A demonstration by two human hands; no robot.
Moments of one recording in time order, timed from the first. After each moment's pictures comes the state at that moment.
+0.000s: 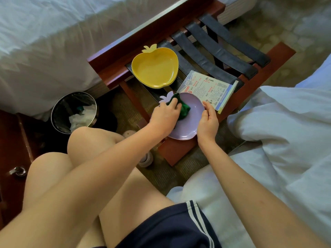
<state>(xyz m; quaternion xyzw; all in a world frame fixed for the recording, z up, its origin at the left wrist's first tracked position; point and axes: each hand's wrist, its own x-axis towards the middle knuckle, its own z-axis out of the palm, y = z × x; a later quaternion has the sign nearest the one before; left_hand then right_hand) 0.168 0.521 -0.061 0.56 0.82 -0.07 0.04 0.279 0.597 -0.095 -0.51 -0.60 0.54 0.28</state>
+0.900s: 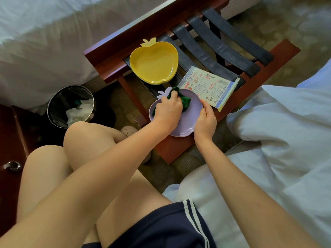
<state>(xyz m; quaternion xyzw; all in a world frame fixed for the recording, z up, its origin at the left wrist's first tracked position) 0.178 0.542 -0.052 0.49 0.86 -0.12 0.03 0.275 0.596 -0.095 -0.54 -0.59 0.54 0.27</state>
